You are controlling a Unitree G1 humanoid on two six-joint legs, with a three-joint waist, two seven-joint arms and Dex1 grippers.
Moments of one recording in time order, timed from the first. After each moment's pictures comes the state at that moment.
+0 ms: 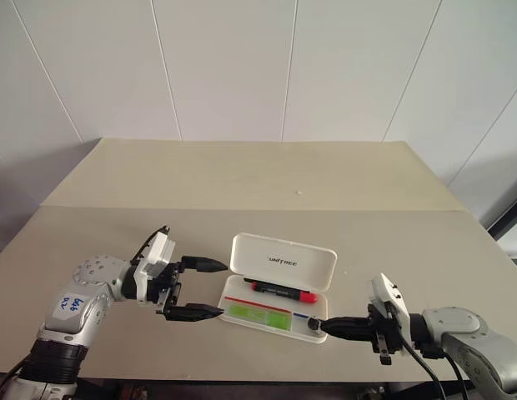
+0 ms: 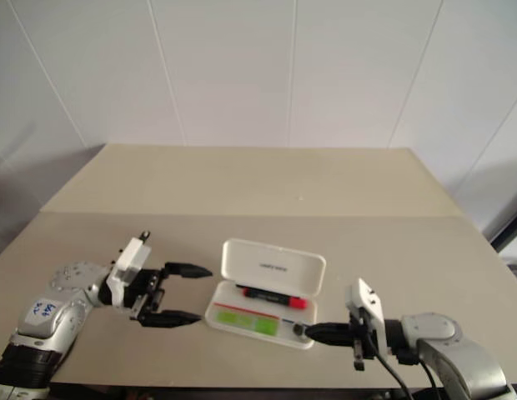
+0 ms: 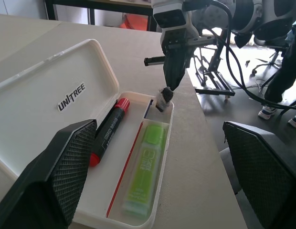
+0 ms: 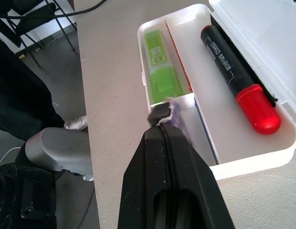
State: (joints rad) left arm -0.41 0.72 0.04 -0.04 -0.59 0.31 -1.36; right arm -0.09 -0.77 -0.01 -0.30 0.59 0.51 1.15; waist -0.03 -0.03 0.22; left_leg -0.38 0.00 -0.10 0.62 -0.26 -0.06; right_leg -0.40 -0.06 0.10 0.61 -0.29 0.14
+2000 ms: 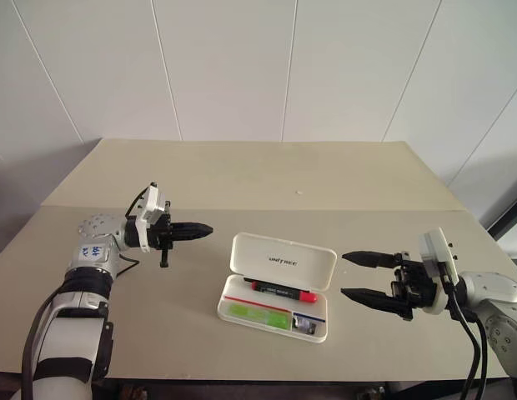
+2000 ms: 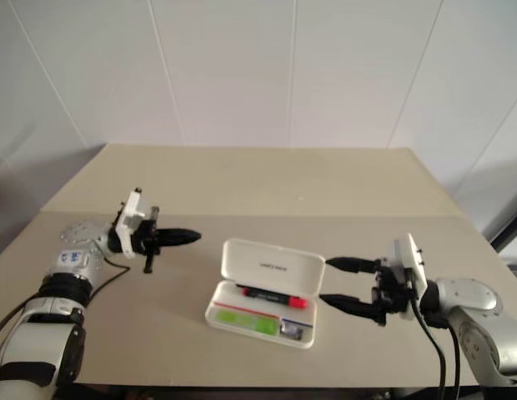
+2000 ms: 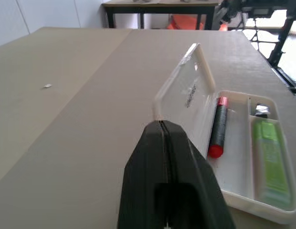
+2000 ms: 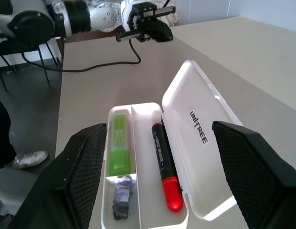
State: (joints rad) left arm -1.00 0.63 0.05 0.96 -0.33 -0.12 -1.50; right arm -0.21 -0.78 -0.24 -0.24 0.73 0.39 1.22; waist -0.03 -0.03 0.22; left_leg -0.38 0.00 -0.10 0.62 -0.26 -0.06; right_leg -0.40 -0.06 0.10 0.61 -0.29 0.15
